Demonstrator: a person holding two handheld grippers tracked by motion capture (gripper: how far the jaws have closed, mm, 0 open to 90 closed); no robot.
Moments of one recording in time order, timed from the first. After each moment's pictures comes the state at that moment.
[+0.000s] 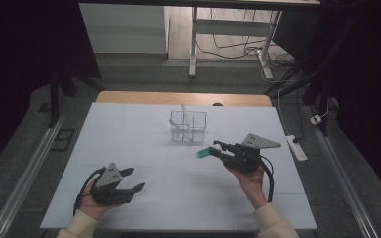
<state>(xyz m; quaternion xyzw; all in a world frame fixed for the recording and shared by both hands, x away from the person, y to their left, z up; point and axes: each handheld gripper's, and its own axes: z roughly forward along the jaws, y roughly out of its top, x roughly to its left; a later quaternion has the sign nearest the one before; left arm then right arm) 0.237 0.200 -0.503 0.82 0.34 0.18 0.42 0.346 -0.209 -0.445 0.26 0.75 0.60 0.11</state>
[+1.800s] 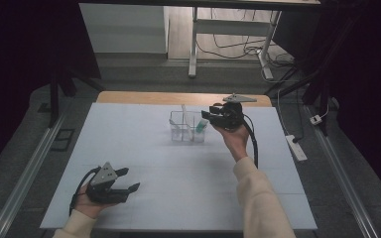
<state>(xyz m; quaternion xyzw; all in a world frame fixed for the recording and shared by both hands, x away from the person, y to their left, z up) 0.243 0.211 -0.513 0.82 0.35 0.16 0.42 0.465 -0.166 -0.426 0.36 0.76 0.52 0.15</state>
